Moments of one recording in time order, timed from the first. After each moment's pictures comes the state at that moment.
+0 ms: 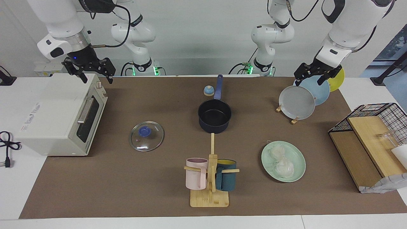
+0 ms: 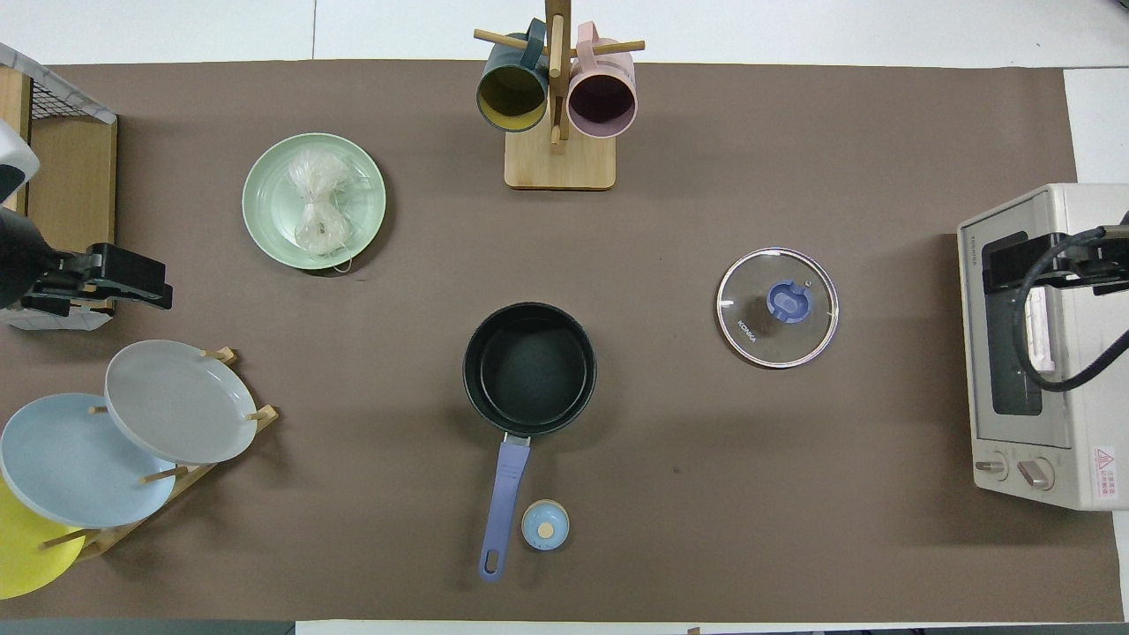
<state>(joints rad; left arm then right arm) -0.03 -0.03 -0.08 -1.59 -0.04 1.52 -0.10 -0.03 -0.04 0.02 -1.58 -0.01 1.52 0.04</state>
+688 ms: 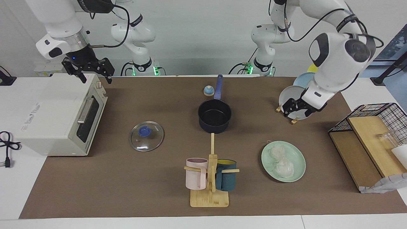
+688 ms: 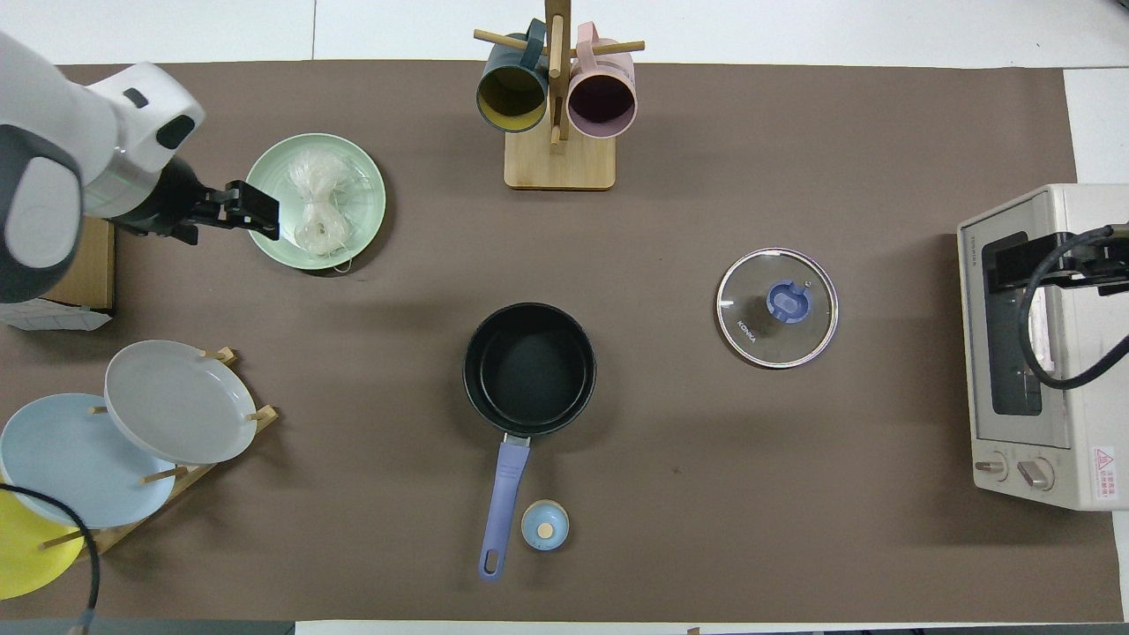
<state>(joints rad) -0.07 0.29 -0.09 -1.56 -0.06 1.80 -0.10 -0.03 -0.04 0.02 -1.58 -0.01 1.52 0.04</state>
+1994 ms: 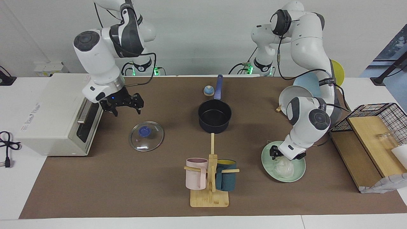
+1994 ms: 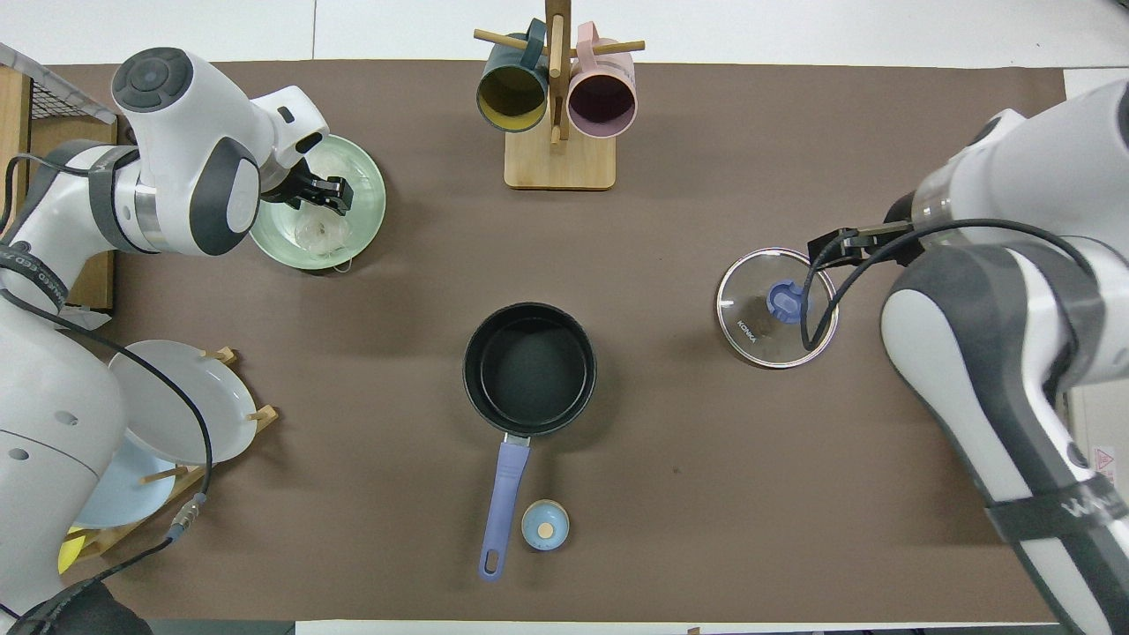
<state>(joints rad) -0.11 0.62 -0.09 -1.47 0.03 2.09 0.03 0.09 0.11 0.04 -1.83 0.03 1.97 0.04</state>
